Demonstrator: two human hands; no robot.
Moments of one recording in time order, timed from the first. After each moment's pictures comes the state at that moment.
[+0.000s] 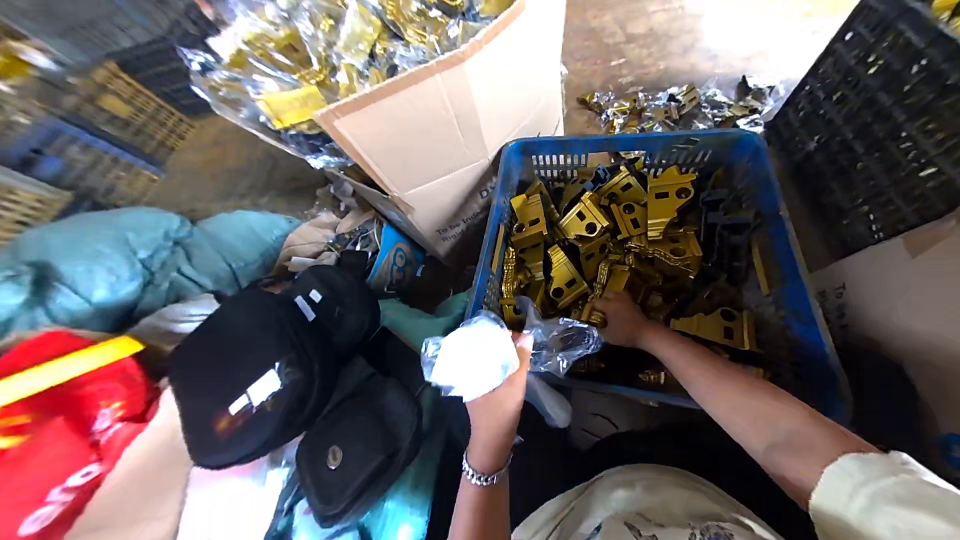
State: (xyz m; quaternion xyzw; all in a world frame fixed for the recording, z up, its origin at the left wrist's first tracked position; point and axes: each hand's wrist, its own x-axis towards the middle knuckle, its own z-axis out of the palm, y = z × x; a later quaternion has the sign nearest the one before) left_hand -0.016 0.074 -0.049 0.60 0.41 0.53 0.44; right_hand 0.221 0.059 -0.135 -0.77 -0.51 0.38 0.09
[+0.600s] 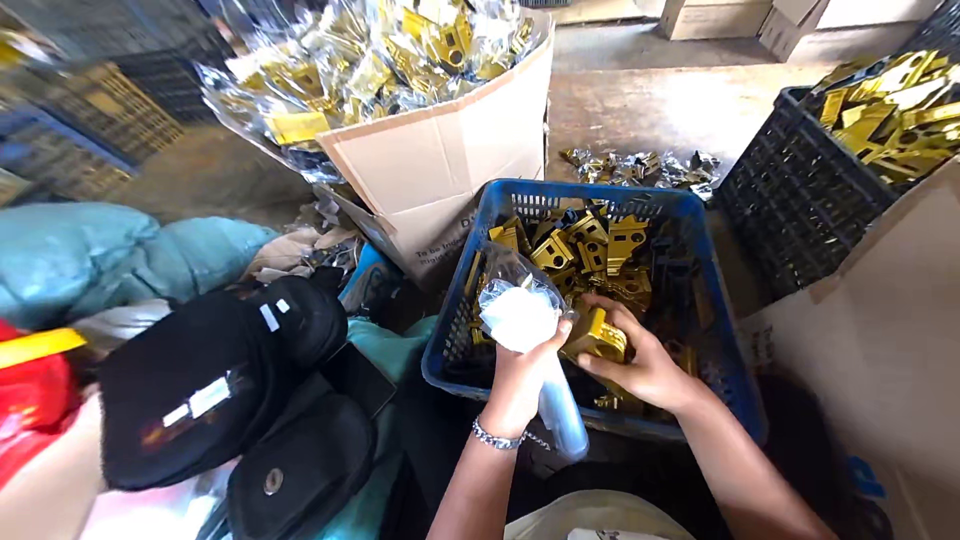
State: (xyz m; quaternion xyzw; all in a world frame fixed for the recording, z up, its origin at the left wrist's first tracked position) left_hand 0.059 0.054 -0.004 0.44 0.35 0.42 0.71; right_hand 0.213 -0.028 -0.039 -0.60 -0.53 0.29 0.53
